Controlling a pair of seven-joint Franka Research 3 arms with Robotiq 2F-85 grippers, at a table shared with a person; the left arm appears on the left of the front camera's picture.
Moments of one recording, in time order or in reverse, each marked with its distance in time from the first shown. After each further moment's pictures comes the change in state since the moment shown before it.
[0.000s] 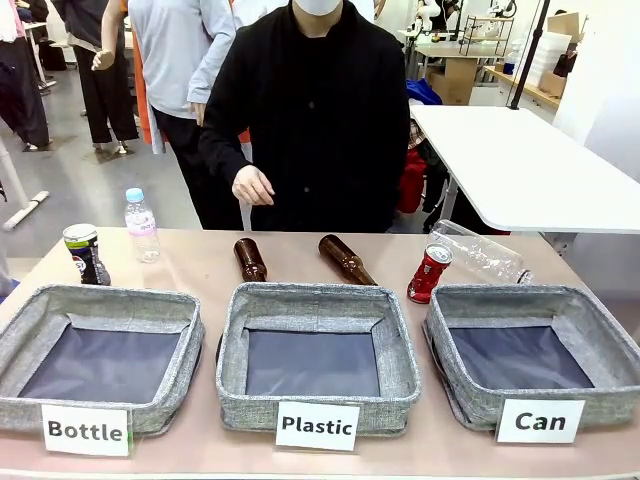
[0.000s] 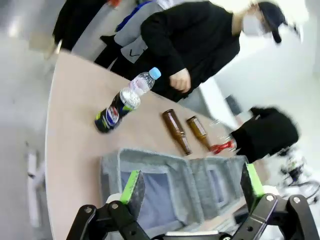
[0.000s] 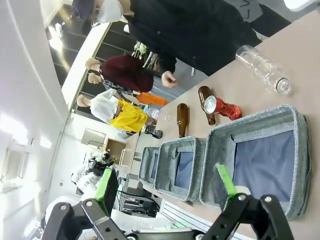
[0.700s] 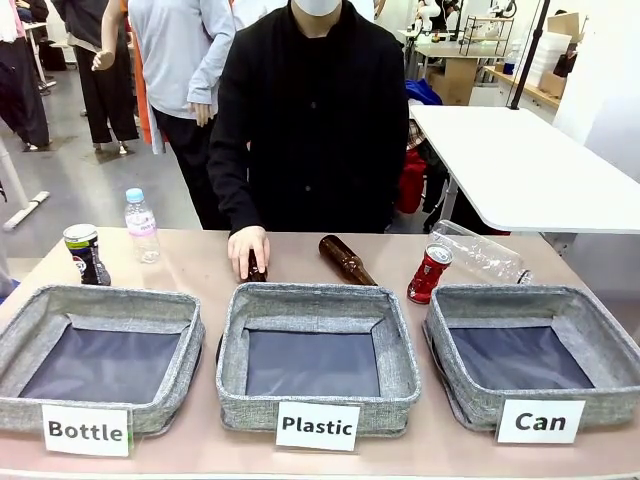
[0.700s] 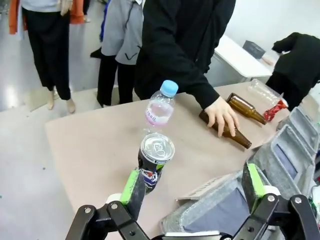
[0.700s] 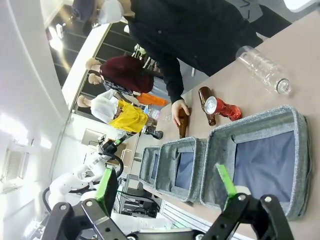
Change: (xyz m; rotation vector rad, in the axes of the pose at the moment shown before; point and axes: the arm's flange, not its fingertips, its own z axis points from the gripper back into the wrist) left arm 0.063 0.056 -0.142 -0.006 0.156 -0.457; right arm 0.000 0.001 0.000 0.002 -0.001 0.000
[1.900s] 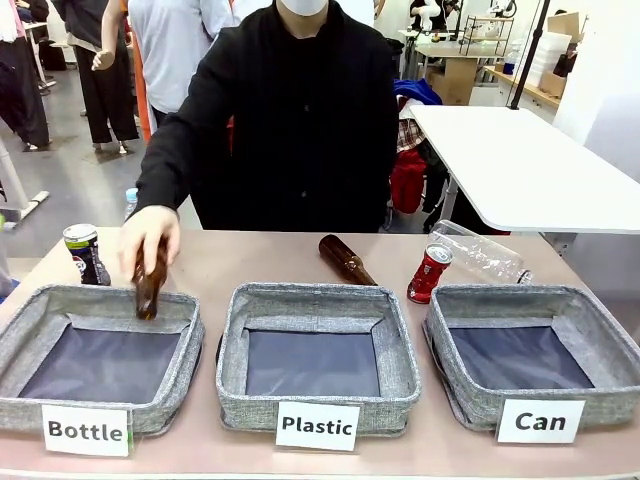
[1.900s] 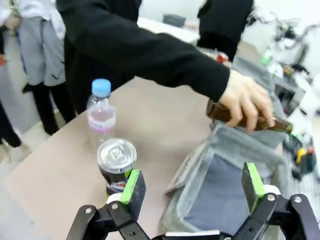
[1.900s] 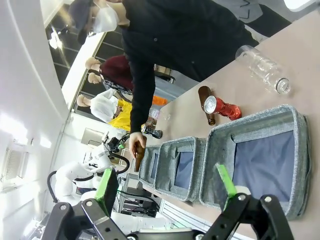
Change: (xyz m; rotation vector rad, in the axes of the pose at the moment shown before) left arm -0.008 0.044 -0.031 -0.400 0.133 -0.313; right arm 0.000 -0.001 0.000 -0.001 0.002 0.002
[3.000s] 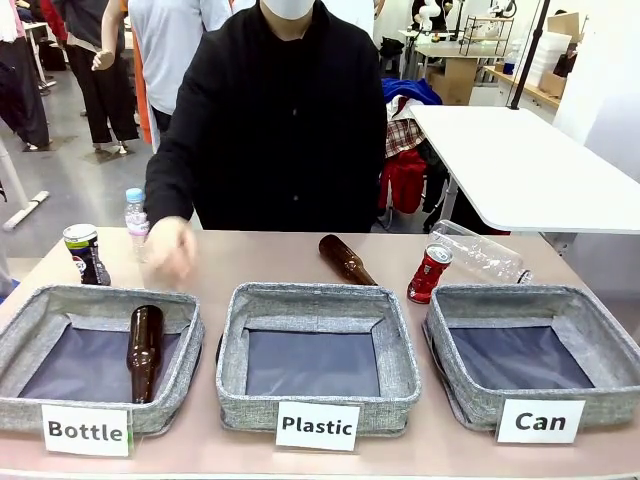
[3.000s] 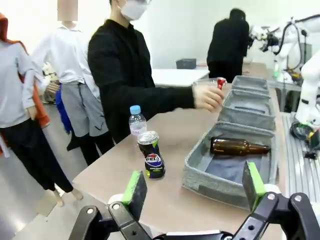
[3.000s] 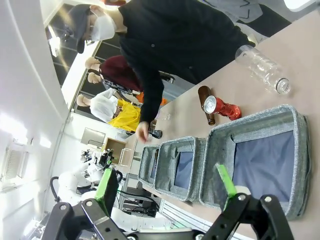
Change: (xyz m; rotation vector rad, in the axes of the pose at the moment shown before) left arm -0.062 -0.061 0.187 0.092 -0.228 -0.275; right arm 0.000 0.000 0.000 -0.001 0.001 0.001
